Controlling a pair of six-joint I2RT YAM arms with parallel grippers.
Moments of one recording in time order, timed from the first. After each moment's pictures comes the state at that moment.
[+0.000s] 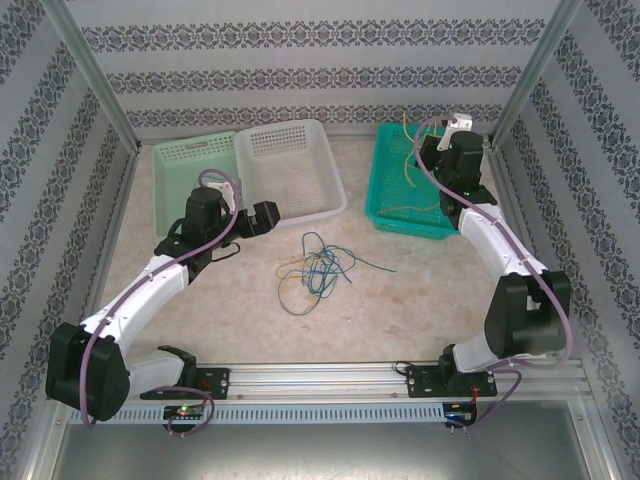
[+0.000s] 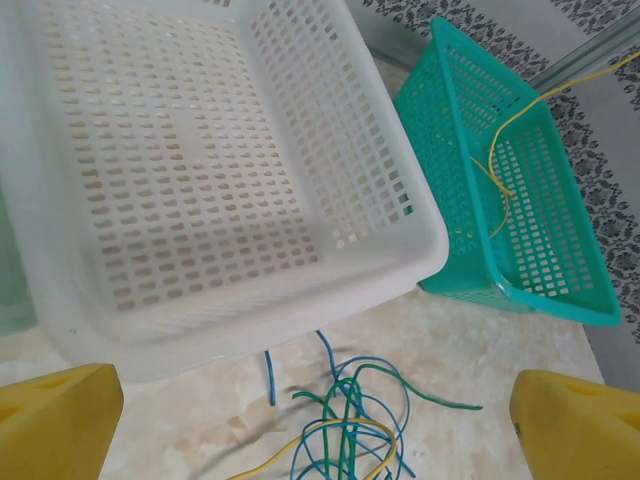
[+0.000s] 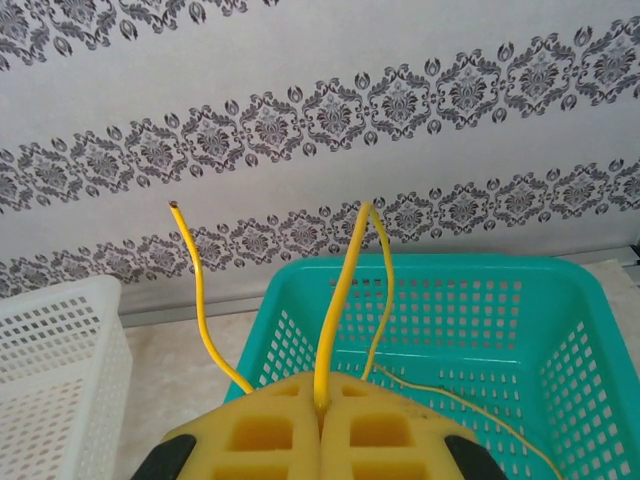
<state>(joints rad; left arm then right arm) -0.30 1.19 0.82 -0.14 0.25 -0.56 0.06 1.51 1.15 0.11 0.00 0.23</state>
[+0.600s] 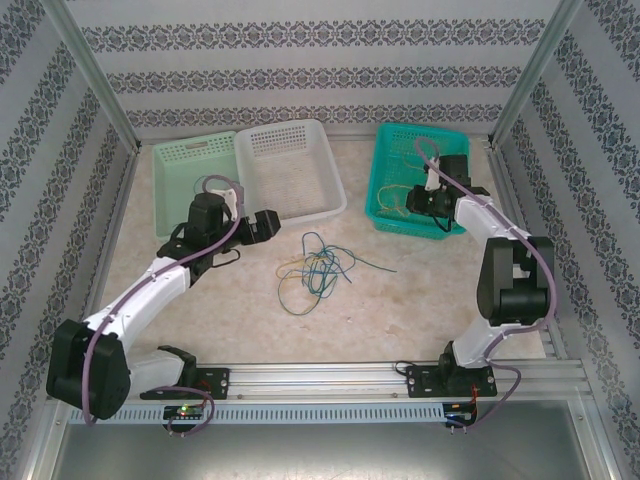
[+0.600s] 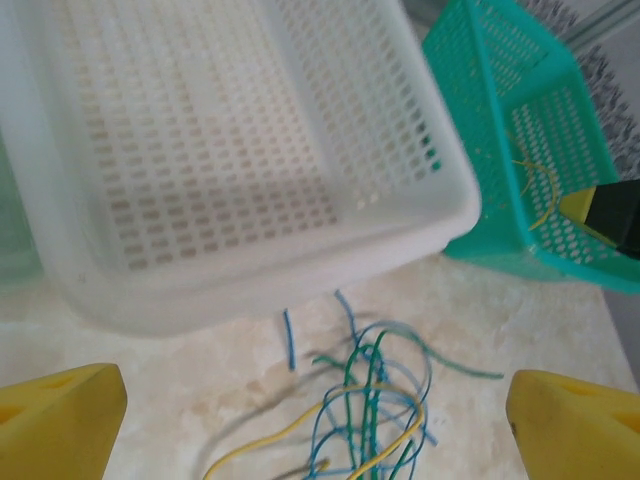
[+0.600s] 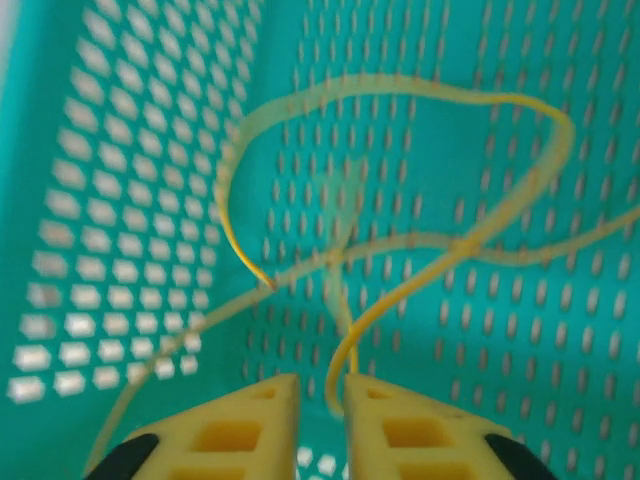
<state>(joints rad) -0.30 1.21 0.76 -0.15 0.29 -0.54 0.00 1.71 1.16 -0.44 -0.30 0.22</state>
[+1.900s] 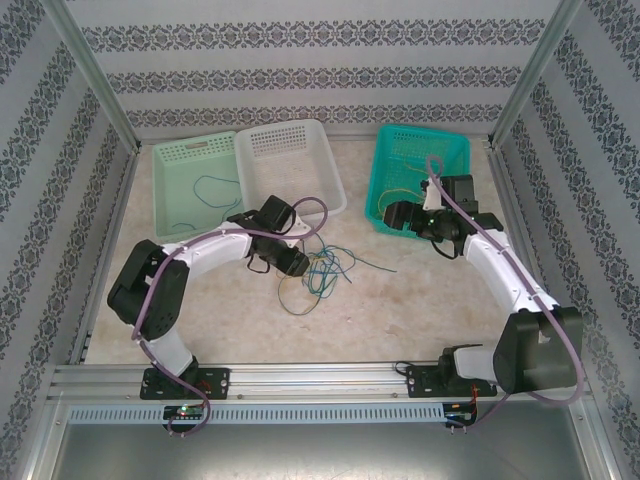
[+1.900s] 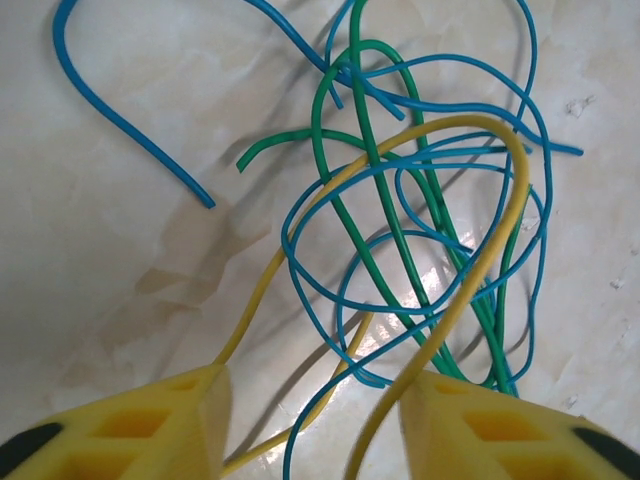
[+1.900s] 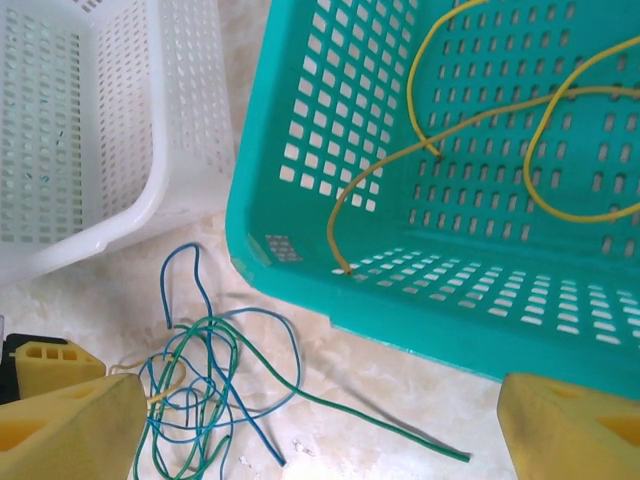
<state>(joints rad) -0.54 1.71 1.09 -0.55 0.30 0.05 0.09 1.30 0.95 -0.54 -0.41 0.37</state>
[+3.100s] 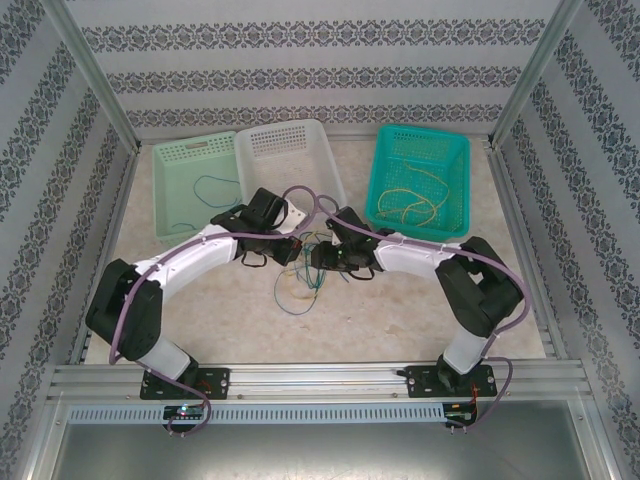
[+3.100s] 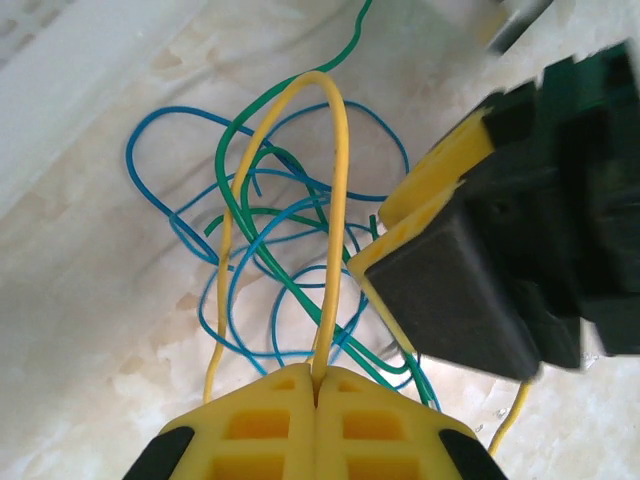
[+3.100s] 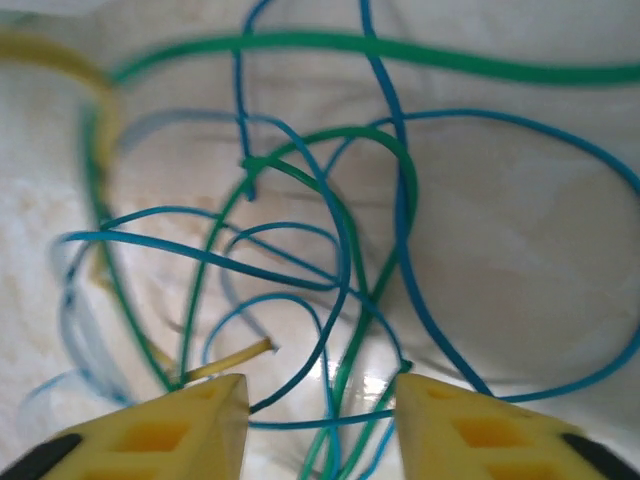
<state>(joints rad) -0.54 1.55 1.08 -0.54 0.28 -0.02 0.68 1.74 0.98 -0.24 -0.22 0.70</state>
